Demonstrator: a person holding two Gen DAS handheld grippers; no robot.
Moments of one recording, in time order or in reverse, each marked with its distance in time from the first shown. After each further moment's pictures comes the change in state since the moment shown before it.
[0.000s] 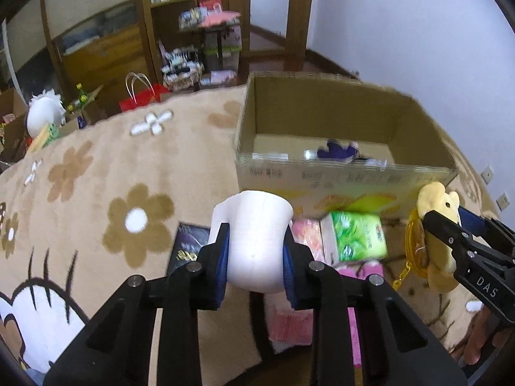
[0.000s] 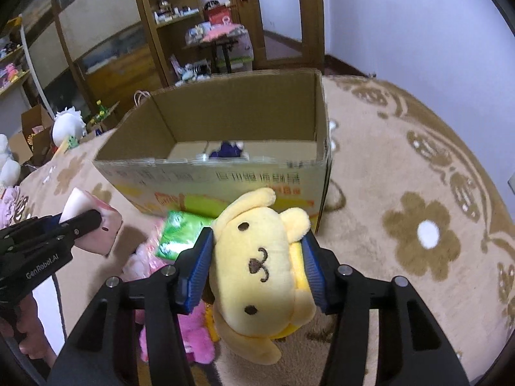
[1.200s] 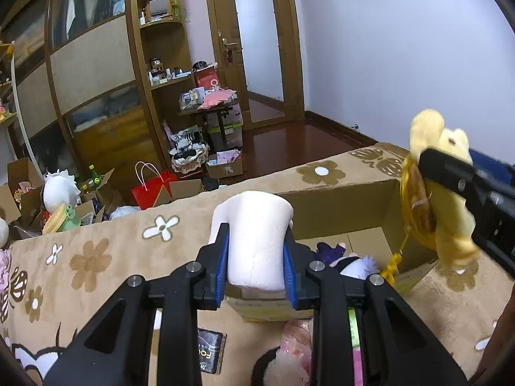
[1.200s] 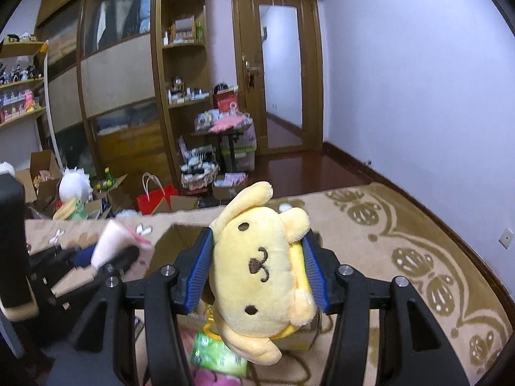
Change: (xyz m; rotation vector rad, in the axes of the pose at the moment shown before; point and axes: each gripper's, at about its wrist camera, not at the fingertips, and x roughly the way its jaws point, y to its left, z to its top) left arm -0.031 -0.042 0.063 0.118 -0.306 0.082; right arm -0.063 0.025 0.085 -0.037 -0.398 -0.027
